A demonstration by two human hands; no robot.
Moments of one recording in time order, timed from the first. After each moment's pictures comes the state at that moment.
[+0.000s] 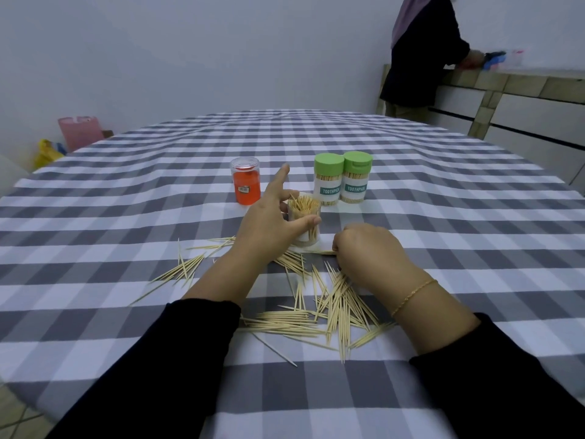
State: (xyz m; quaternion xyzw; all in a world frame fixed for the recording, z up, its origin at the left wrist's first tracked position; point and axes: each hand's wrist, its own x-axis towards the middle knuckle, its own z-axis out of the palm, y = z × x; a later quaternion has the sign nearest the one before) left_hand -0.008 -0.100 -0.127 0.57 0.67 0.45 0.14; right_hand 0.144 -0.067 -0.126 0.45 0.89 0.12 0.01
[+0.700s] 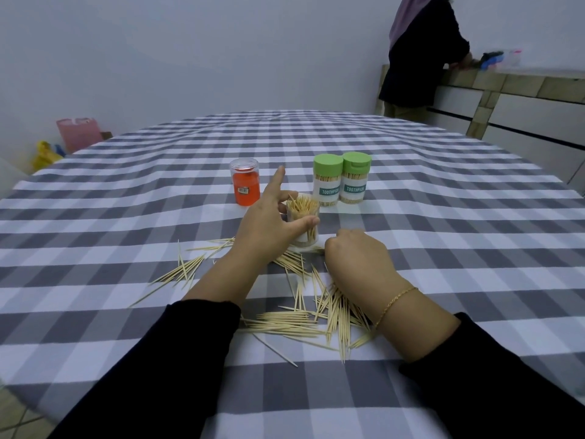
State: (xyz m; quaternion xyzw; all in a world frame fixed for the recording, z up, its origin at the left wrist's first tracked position) left_hand -0.011 -0.098 -0.129 0.57 0.67 0.45 0.14; right_hand 0.134 -0.086 -0.128 0.46 0.88 0.07 -0.04
